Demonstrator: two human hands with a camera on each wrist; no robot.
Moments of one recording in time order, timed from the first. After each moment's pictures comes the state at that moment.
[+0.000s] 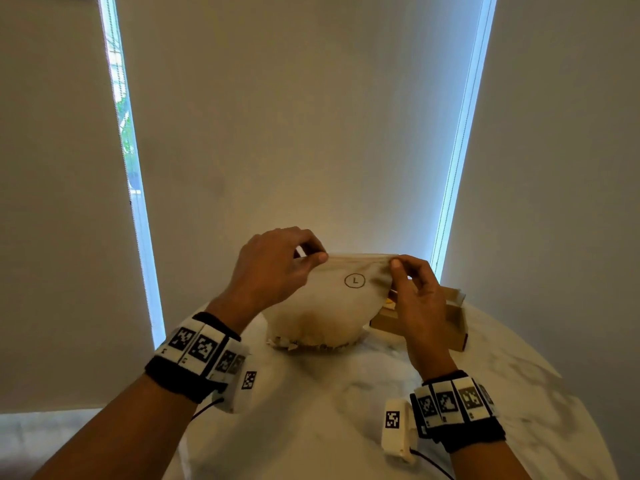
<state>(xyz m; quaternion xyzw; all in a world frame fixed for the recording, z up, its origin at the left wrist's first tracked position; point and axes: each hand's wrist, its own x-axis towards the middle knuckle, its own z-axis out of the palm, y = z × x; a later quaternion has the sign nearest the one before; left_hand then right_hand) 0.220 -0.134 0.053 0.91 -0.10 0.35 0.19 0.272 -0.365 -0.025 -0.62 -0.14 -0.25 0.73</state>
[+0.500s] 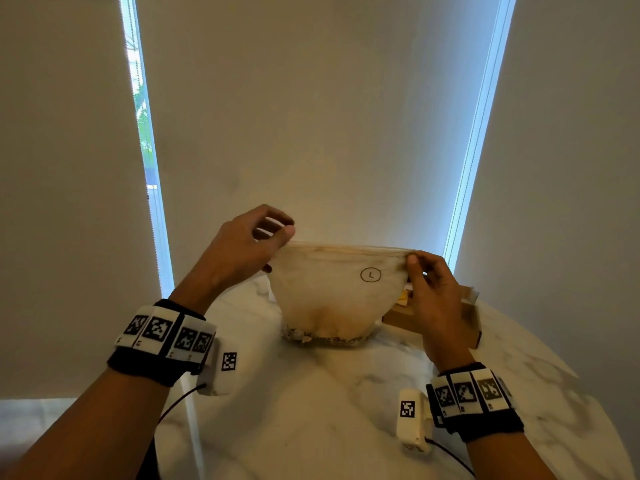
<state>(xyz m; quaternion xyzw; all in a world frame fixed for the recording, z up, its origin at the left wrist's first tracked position) 0.196 -0.072 0.062 0.85 -0.08 0.29 0.43 0.277 -0.366 -0.024 -0.64 -0.11 -0.25 0.72</state>
